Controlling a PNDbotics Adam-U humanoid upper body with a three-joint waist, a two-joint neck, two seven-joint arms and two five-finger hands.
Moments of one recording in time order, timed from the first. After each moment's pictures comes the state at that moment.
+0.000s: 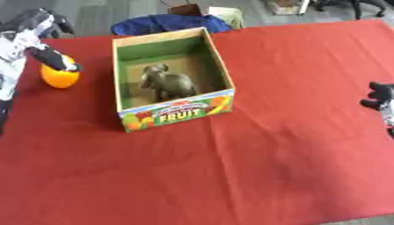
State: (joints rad) left arm -0.96 0.58 -0.01 -0.94 -0.96 0.02 -0.31; right arm -0.16 -0.30 -0.05 -1.86 -0.19 -0.07 -0.06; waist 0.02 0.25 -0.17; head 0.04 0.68
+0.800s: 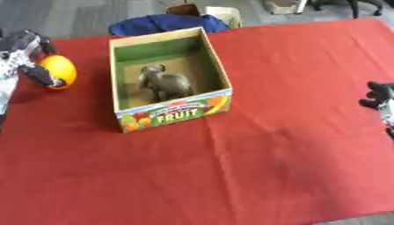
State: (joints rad) left arm -0.93 0.58 0.01 -0.83 -1.05 0.07 -0.26; right arm -0.16 -0.30 -0.05 -1.86 -0.19 -0.07 -0.06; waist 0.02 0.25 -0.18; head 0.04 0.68
